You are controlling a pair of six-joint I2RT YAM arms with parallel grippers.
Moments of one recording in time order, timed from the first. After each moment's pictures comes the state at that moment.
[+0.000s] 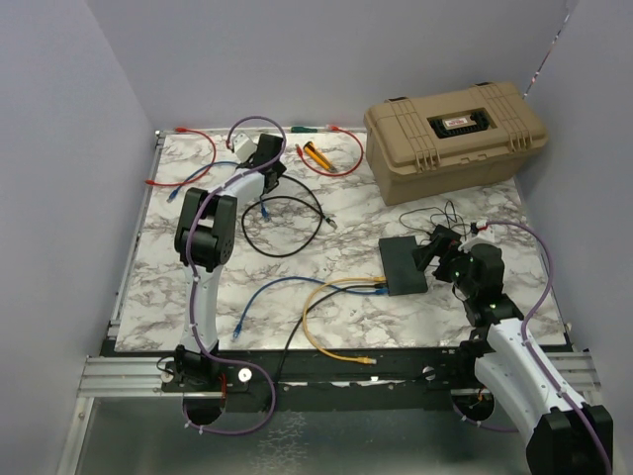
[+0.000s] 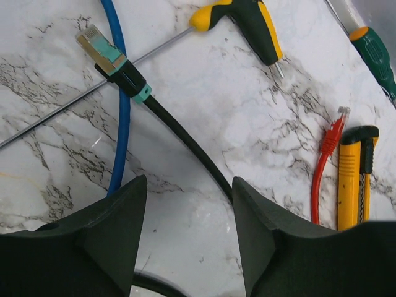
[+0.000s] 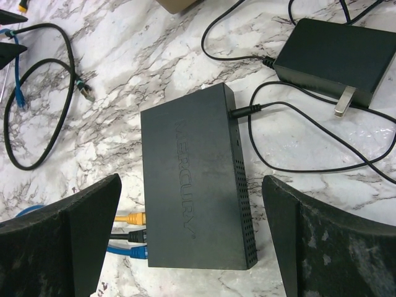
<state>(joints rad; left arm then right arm) -0.28 2.24 1.66 -0.18 -0.44 -0.93 0.13 0.70 0.26 0.01 -0.12 0.50</state>
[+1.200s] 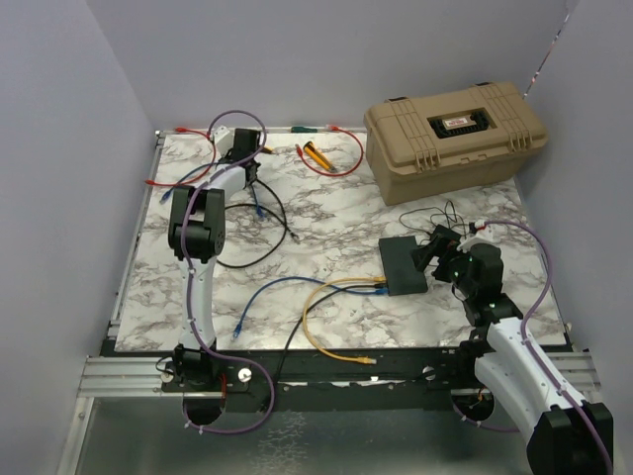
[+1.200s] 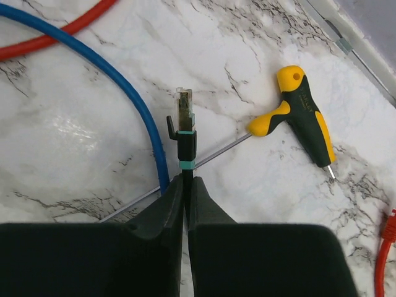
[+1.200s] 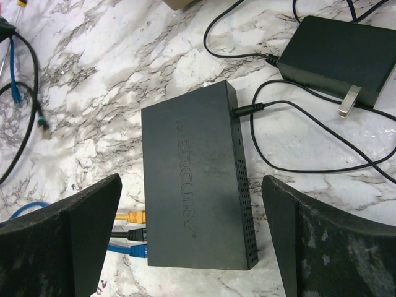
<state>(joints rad) -0.14 2.34 1.76 -0.12 -0.43 -0.79 0.13 0.71 0.26 0.02 -0.12 0.50</state>
